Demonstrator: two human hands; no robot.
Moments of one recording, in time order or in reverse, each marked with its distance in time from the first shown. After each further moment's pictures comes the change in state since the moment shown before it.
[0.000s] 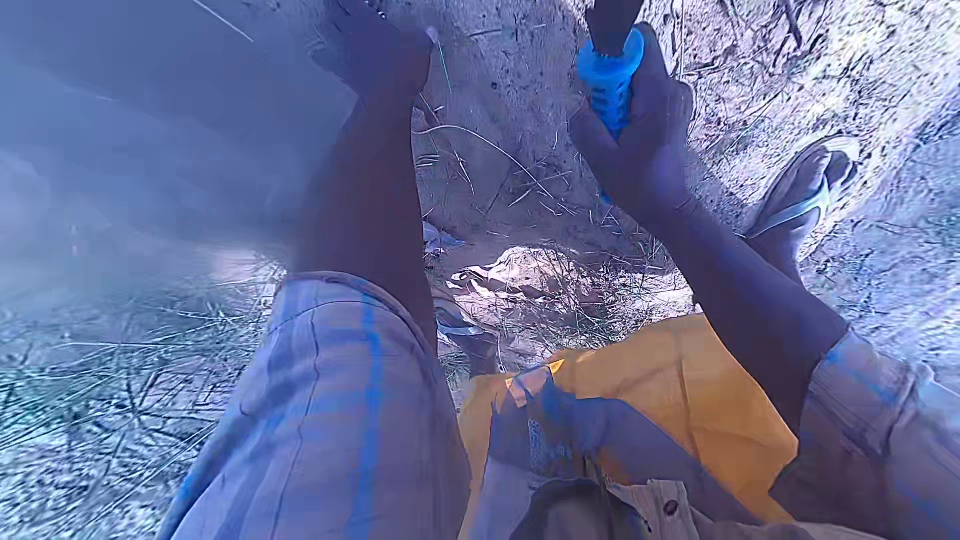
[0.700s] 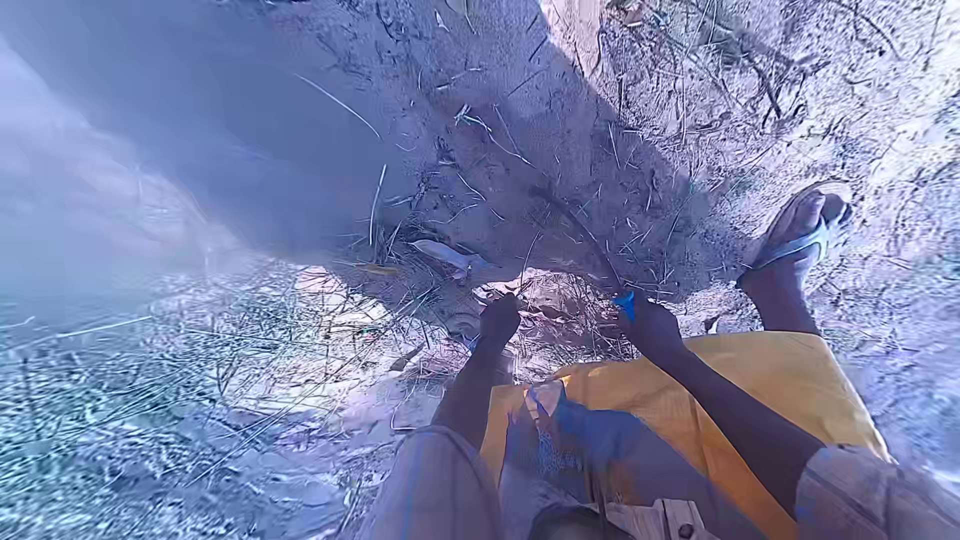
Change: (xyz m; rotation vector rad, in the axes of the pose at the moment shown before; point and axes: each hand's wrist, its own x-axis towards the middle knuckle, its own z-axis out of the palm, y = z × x) left_hand -0.238 -0.099 0.099 0.283 -0.813 0.015; right_hand -0.145 -0.002 -0.030 -0.396 -0.945 0.927
